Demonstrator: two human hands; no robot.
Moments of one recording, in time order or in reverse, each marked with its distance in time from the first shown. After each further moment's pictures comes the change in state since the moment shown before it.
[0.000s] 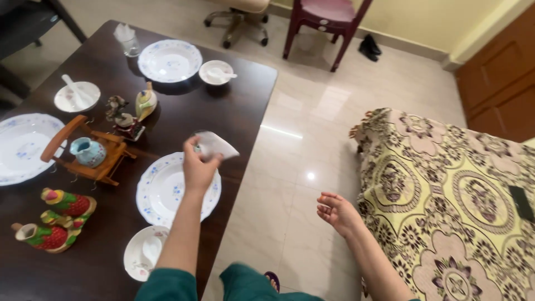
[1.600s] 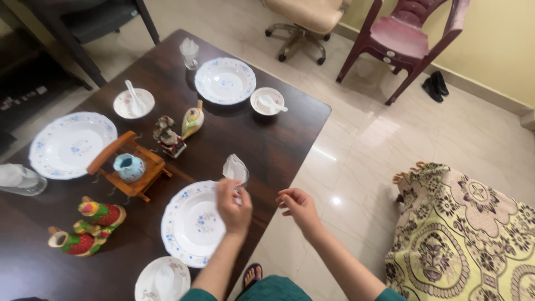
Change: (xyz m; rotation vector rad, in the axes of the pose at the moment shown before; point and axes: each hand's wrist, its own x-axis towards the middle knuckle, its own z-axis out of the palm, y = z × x) left_hand 0.019 -0.021 0.041 0.251 0.456 0.138; right_hand 0.103 -0.032 0.234 -0.579 -0.367 -0.234
